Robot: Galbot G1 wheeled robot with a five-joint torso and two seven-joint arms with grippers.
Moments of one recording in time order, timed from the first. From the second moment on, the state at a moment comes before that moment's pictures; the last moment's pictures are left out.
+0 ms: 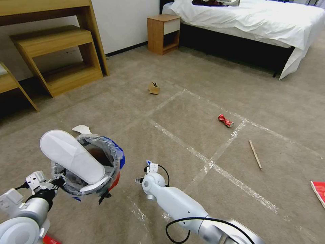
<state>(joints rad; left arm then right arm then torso) 1.66 -1.22 -0.96 -2.23 -1.11 0.47 -0.39 -0.61 1.61 -0.40 0.92 1.13 -0.34 0.66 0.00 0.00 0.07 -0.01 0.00</state>
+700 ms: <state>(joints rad) 1.66 -1.24 -0.95 -2.25 -1.10 0.46 -0.39 -0.62 1.61 -0.45 0.89 1.07 -0.25 0.57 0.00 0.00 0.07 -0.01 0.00</state>
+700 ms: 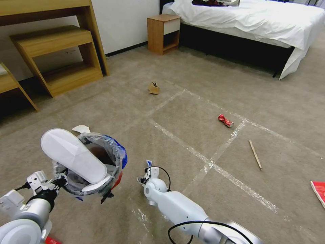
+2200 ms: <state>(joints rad) 1.63 -1.22 -0.93 -2.19 -1.10 0.46 -0.39 -0.69 1.34 -0.39 1.36 1.03 -0.12 0.49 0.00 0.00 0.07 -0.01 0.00</state>
